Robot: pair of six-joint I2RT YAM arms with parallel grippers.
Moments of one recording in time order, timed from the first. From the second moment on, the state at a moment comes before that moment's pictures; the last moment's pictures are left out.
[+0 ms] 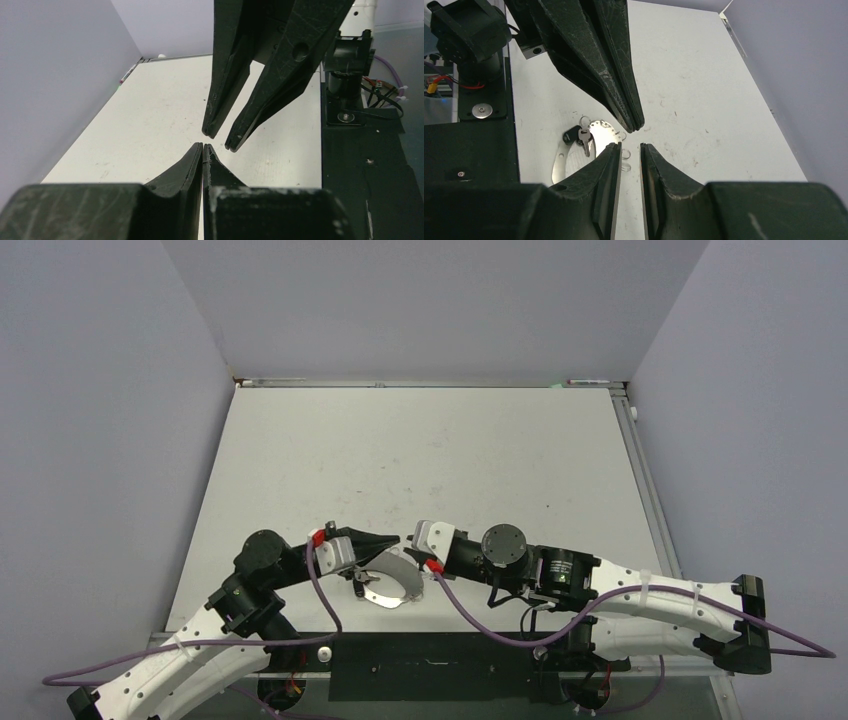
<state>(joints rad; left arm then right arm) -0.81 0.50 0.51 0.09 0.46 0.21 1.30 1.01 0.88 -0.09 0.10 -0.33</state>
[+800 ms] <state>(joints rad) -0.63 0.60 0.62 -0.07 -0.43 0.01 1.30 1.64 0.91 0.15 0.14 0.13</state>
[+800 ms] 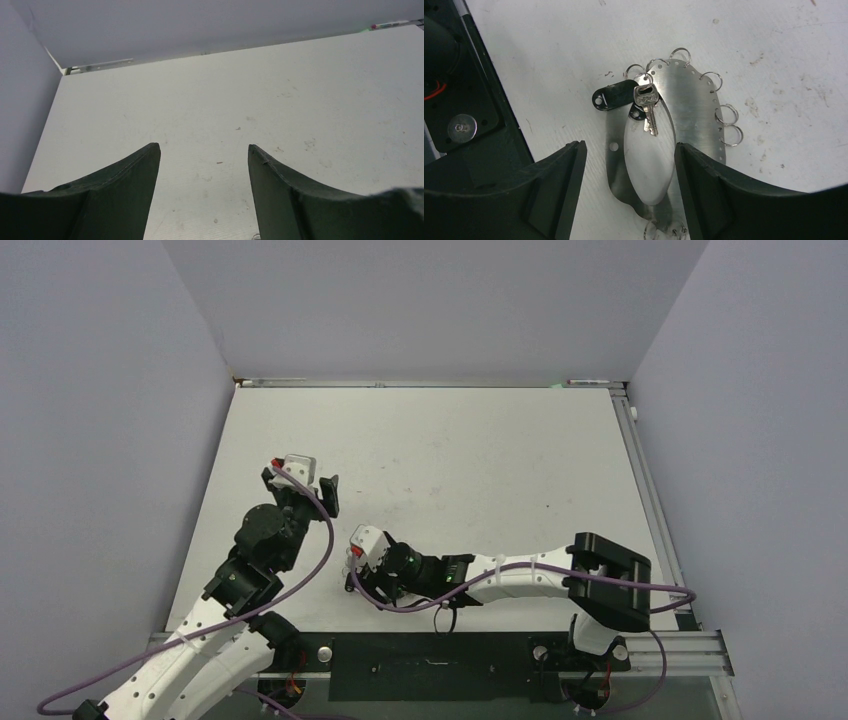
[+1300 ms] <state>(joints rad) -0.58 0.57 0.63 -0.08 -0.48 -0.04 1.36 1.88 1.07 0.14 0.16 0.14</state>
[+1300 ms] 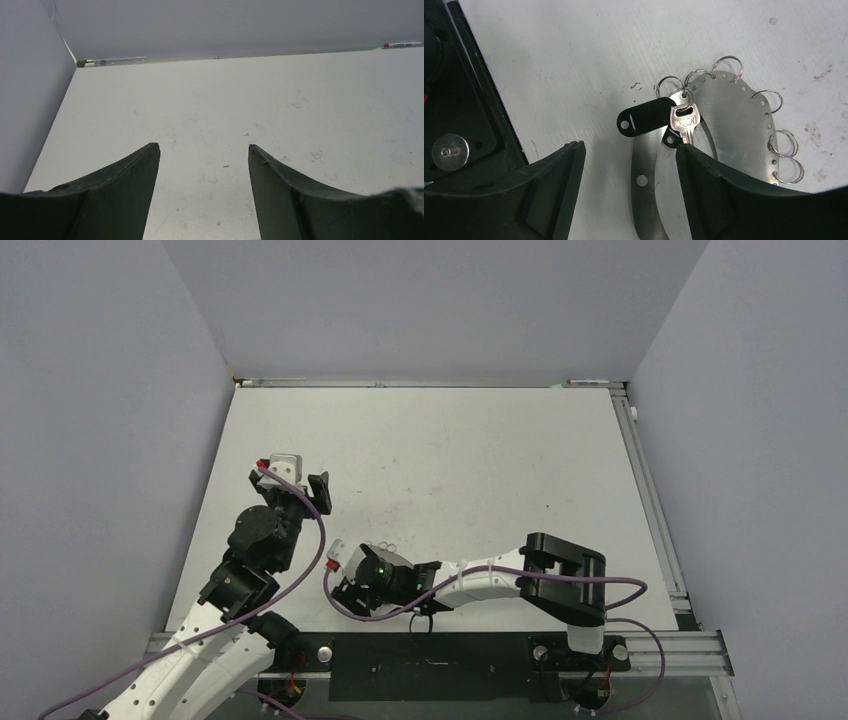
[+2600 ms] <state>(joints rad) -0.57 0.53 0.59 0.00 -0.26 0.01 1.20 1.56 0.92 0.08 0.13 0.09</state>
